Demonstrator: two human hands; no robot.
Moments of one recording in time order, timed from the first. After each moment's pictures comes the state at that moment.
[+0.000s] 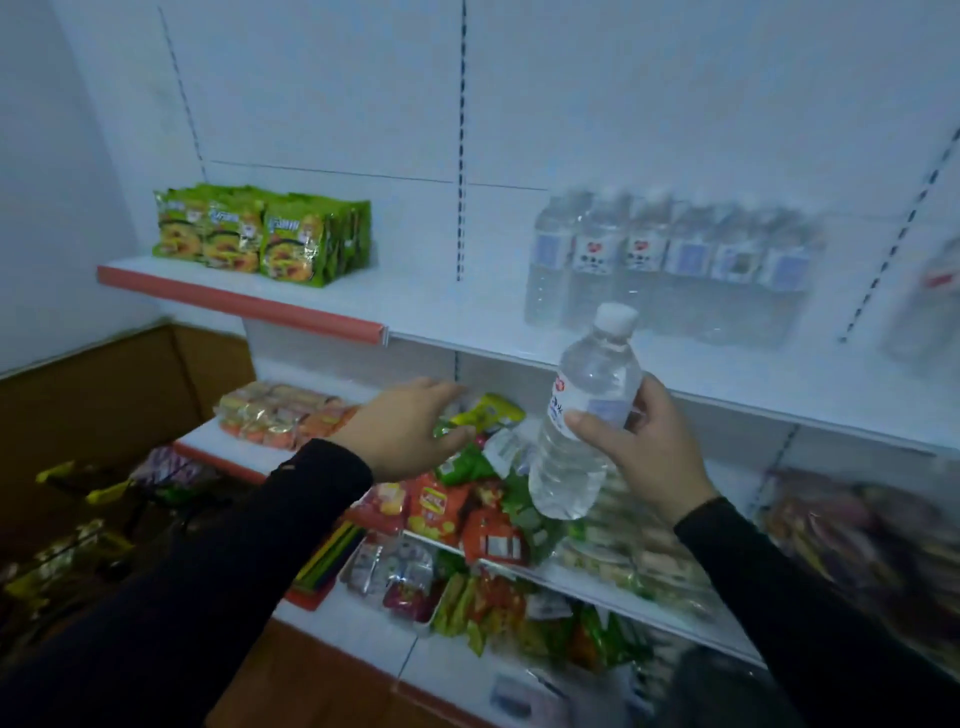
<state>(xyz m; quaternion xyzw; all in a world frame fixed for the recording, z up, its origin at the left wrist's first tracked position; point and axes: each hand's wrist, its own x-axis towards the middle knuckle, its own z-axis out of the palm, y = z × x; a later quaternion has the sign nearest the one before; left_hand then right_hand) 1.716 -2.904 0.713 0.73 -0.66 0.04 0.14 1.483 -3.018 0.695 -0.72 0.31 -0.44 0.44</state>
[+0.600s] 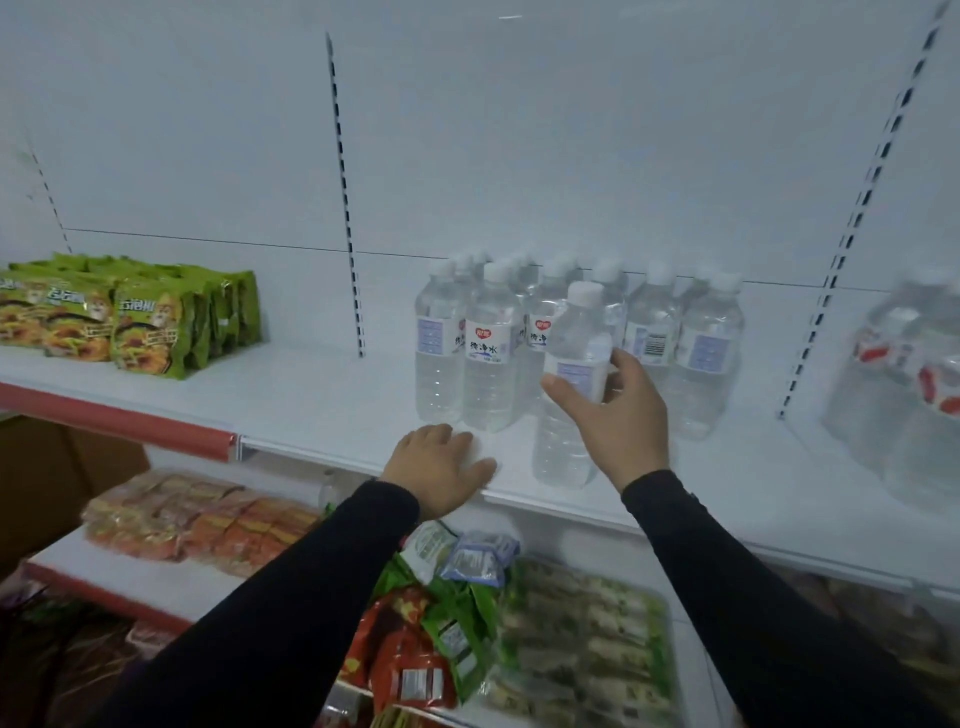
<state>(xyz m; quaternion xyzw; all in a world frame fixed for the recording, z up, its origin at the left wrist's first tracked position) 1.674 -3.152 0.702 0.77 -0.63 0.01 0.12 1.474 -3.217 0.757 -0.69 0.37 -0.54 0.30</state>
